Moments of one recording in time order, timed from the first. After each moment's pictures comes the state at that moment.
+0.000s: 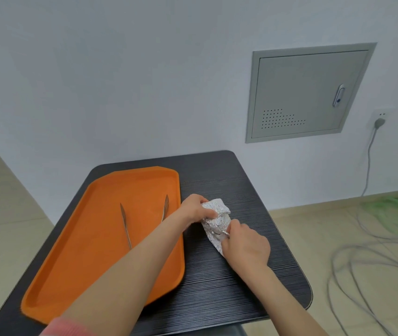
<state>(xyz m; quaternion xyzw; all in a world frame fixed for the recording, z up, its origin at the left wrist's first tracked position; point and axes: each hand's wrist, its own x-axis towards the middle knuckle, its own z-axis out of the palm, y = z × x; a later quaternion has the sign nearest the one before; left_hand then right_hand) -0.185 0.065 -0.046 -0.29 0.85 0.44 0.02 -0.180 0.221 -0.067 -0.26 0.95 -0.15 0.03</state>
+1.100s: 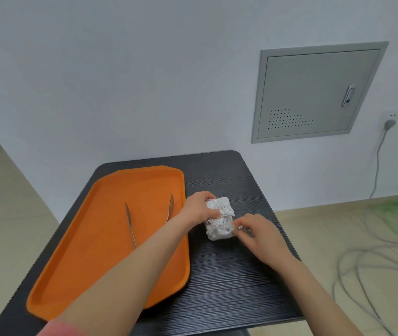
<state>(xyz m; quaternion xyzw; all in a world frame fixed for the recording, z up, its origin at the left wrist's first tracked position) -0.183 0.059 -0.046 -0.24 0.90 0.35 -0.03 -0.225 0.244 -0.072 -0.42 0.85 -0.31 0.03</state>
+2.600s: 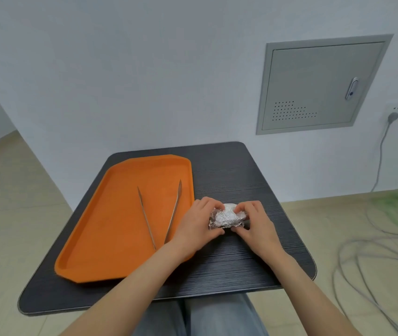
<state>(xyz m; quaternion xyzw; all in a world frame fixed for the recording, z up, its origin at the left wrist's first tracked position) -0.089 0.100 -0.067 -0.07 0.96 0.22 -0.17 -0.188 0.246 -0.093 -0.36 0.85 -0.39 0.03</state>
